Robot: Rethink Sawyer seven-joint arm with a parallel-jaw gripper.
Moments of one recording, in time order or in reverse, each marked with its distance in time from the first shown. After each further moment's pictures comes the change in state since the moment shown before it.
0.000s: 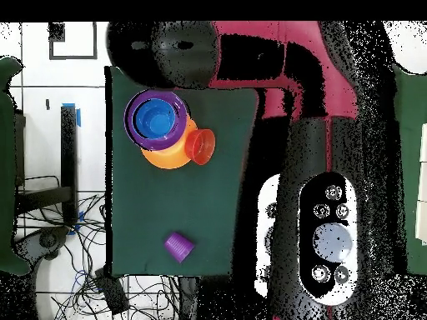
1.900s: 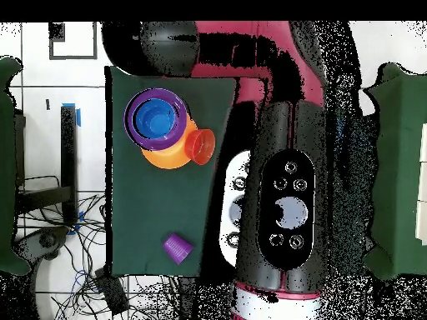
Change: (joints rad) arm 0.119 0.141 -0.184 -0.138 0.068 -0.038 0.000
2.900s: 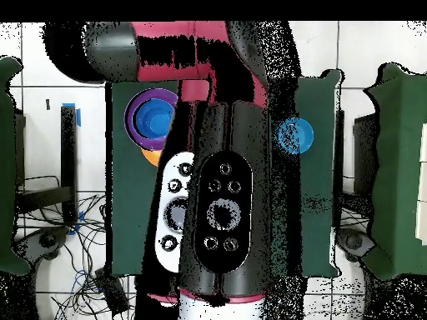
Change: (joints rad) arm 0.137 0.047 -0.144 -0.044 0.091 -0.034 0.123
